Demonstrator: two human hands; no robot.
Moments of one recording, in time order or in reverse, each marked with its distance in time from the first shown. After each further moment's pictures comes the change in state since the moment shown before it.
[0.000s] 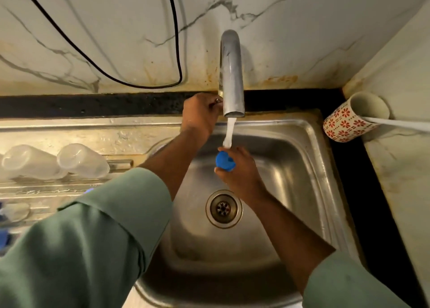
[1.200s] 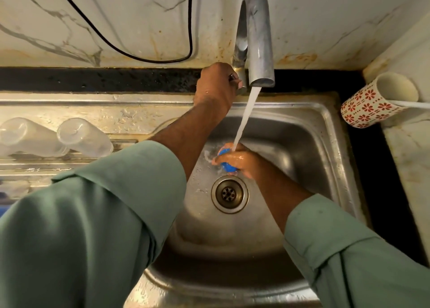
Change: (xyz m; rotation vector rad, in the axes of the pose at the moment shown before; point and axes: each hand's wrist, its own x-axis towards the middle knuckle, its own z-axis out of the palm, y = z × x) left_hand 0.016 0.002 0.010 0.029 -0.017 -0.100; right_hand 0.037 0.018 0.032 0.215 -0.434 0.614
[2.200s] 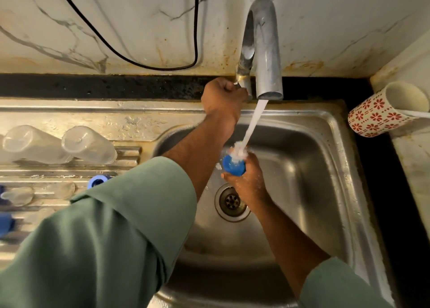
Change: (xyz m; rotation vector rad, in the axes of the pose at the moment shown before) left_hand 0.001 -0.007 0.018 -0.426 0.109 -0.252; right_hand -0.028 0.042 0.023 0.169 0.381 -0.527
